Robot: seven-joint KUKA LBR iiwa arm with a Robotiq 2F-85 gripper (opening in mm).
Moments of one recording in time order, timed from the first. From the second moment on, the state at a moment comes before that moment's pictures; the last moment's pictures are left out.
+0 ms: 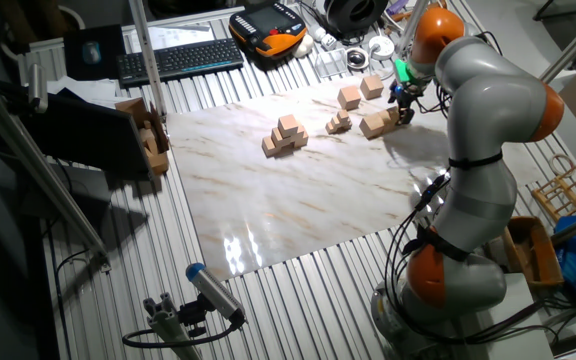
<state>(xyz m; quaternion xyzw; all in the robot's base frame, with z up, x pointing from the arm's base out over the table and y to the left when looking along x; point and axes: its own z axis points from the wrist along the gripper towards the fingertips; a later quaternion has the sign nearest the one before) 0.602 -0.217 0.103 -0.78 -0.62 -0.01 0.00</state>
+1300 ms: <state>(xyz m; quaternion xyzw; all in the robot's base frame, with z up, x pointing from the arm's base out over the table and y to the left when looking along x) 0.603 -0.215 0.094 -0.70 -0.71 -0.02 0.00</state>
